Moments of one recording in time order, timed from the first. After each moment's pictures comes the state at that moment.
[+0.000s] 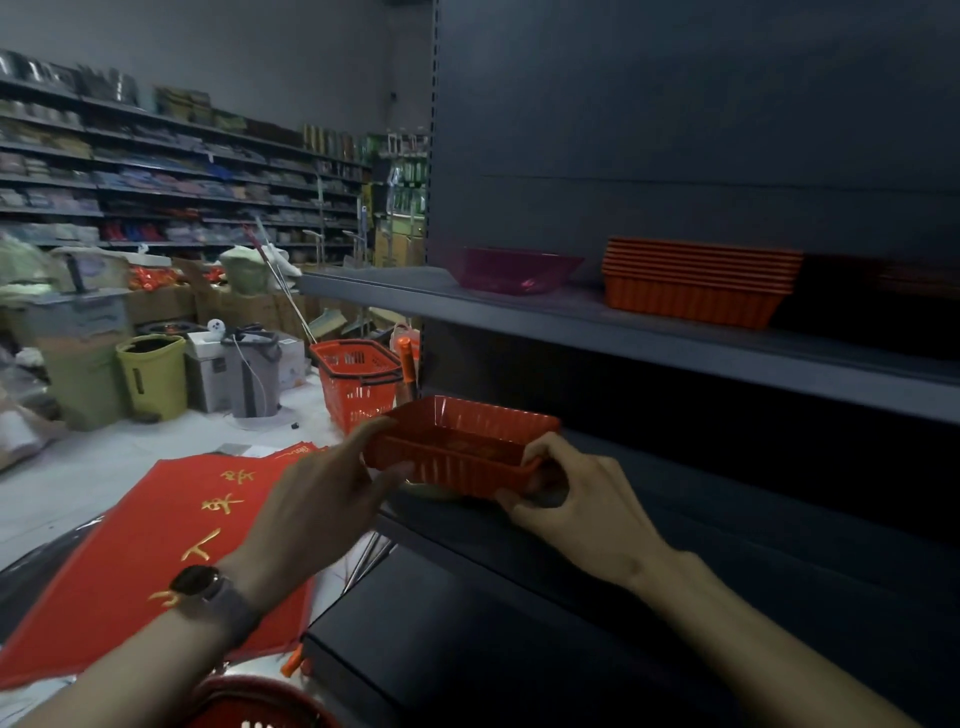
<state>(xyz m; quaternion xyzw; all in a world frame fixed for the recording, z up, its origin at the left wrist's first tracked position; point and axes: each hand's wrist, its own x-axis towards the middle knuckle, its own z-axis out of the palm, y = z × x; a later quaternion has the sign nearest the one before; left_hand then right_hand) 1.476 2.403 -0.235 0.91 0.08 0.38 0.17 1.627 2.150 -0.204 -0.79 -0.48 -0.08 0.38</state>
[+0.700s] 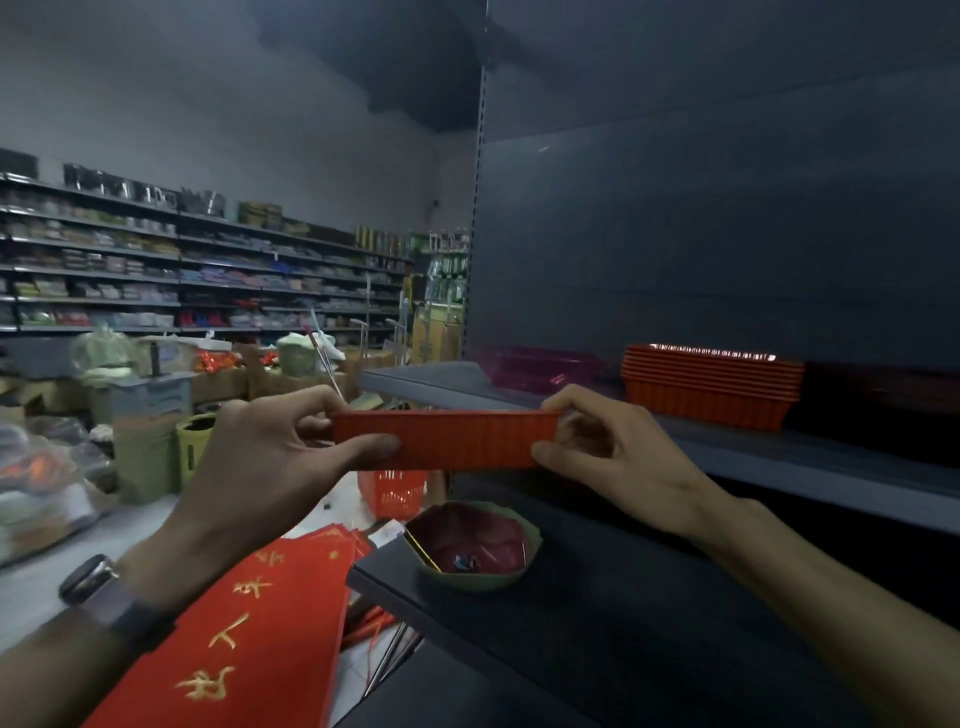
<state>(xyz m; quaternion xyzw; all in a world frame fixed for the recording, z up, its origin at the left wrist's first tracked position) 1.387 2.382 -0.088 0.81 0.10 0.53 0.23 1.603 2.148 -0.061 -0.70 -0.58 -0.06 0.41</state>
